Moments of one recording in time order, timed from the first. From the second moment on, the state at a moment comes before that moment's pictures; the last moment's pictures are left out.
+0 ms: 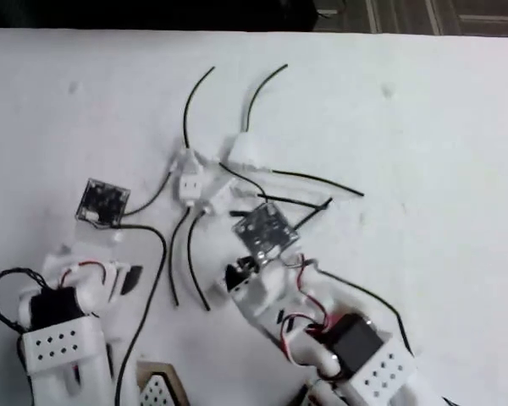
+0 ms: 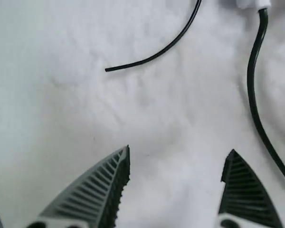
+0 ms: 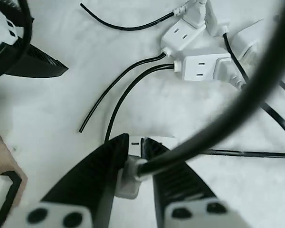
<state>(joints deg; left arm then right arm) -22.5 -70.0 76.1 64.7 -31.2 -46.8 -75.4 67.6 59.3 0.2</state>
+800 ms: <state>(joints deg) -23.6 -70.1 80.4 61.2 -31.3 -47.8 -56.8 81.1 26.6 2.1</state>
